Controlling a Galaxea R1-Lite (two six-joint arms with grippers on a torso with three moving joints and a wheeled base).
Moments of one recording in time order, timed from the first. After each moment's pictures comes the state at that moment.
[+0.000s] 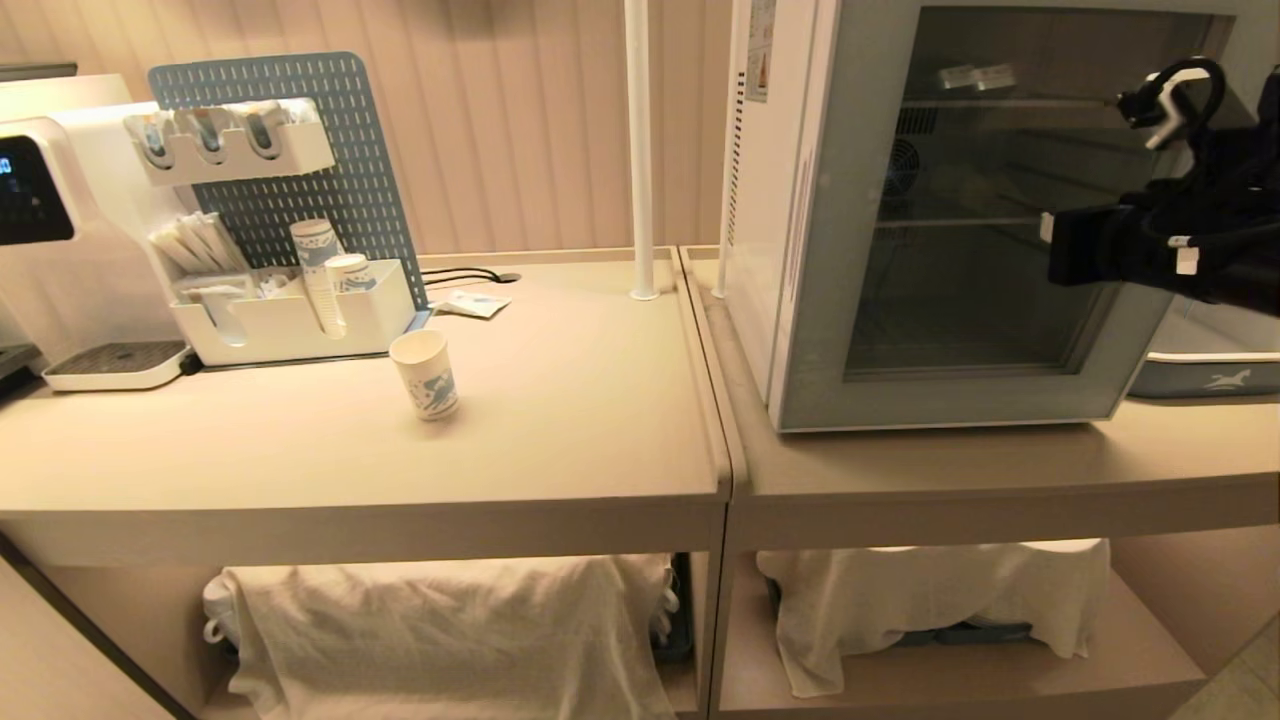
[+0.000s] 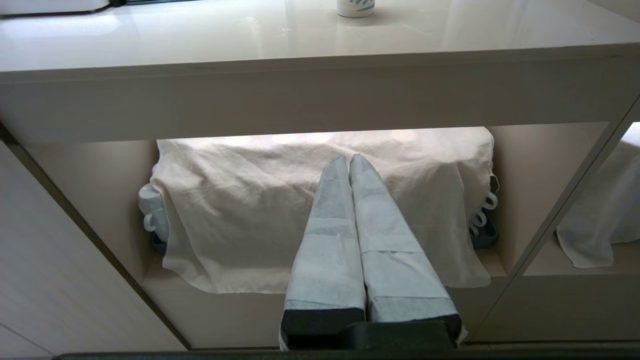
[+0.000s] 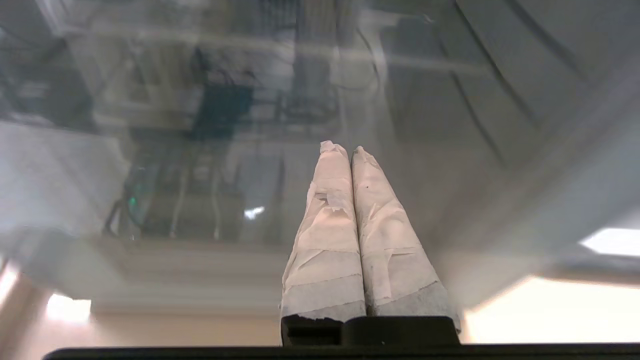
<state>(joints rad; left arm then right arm) 0.01 0.00 0.00 0.00 0.00 0.02 0.12 1.60 -1.20 -0.23 -0.16 -0.16</state>
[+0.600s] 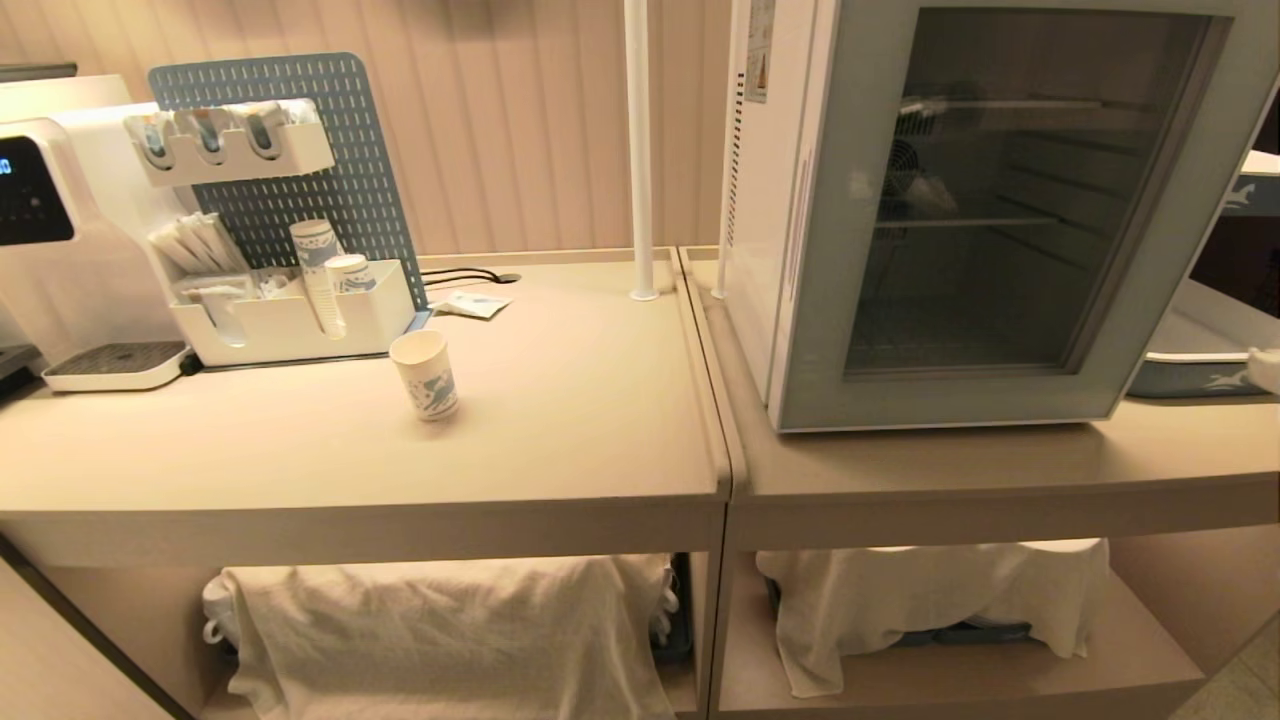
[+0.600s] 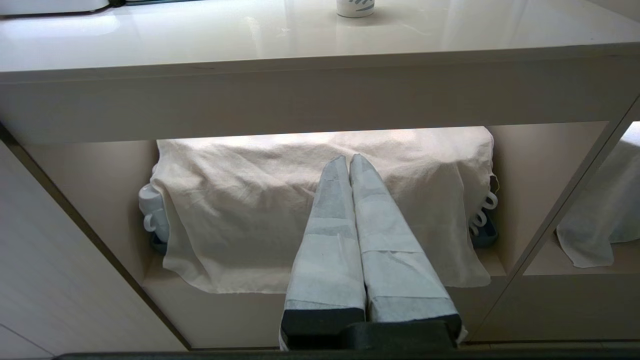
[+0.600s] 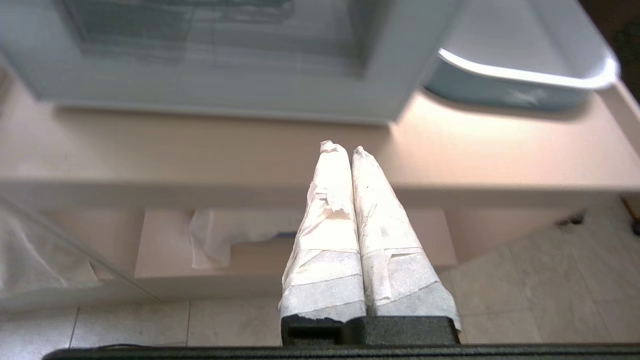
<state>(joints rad) 0.01 0.00 0.00 0.00 0.00 0.02 0.09 1.08 -0.85 0.09 -0.25 -0.18</state>
